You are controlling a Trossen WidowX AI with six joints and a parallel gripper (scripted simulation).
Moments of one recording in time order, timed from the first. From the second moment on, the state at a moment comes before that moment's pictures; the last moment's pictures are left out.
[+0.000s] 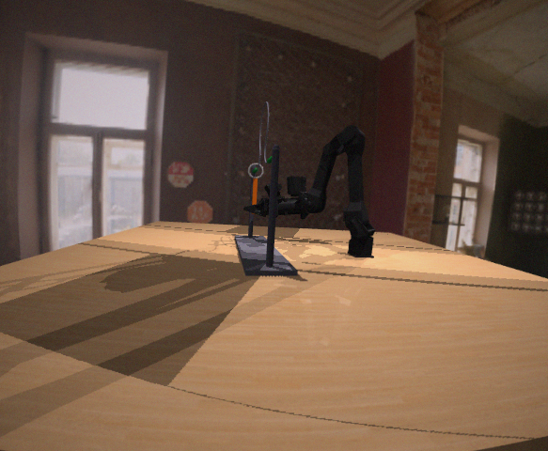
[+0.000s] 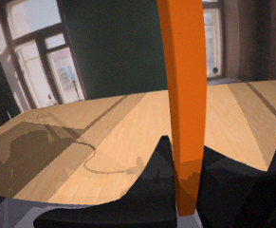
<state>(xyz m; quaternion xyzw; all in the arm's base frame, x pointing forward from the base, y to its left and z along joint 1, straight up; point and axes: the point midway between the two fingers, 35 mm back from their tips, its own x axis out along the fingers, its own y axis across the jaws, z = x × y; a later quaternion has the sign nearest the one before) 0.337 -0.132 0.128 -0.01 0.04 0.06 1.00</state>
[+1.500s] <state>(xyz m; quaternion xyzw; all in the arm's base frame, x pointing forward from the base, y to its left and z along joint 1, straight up) 0.334 -0.087 0.127 0.02 0.04 0.06 1.00</state>
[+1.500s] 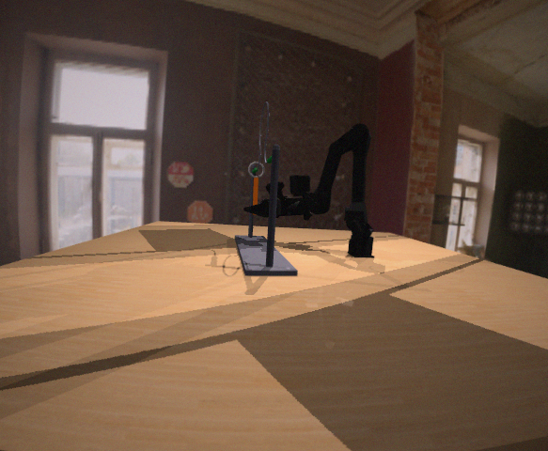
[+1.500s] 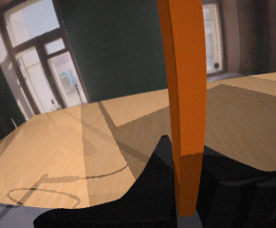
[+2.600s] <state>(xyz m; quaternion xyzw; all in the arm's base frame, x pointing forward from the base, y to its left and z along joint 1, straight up) 0.316 -0.003 0.148 0.27 0.08 0.07 0.96</state>
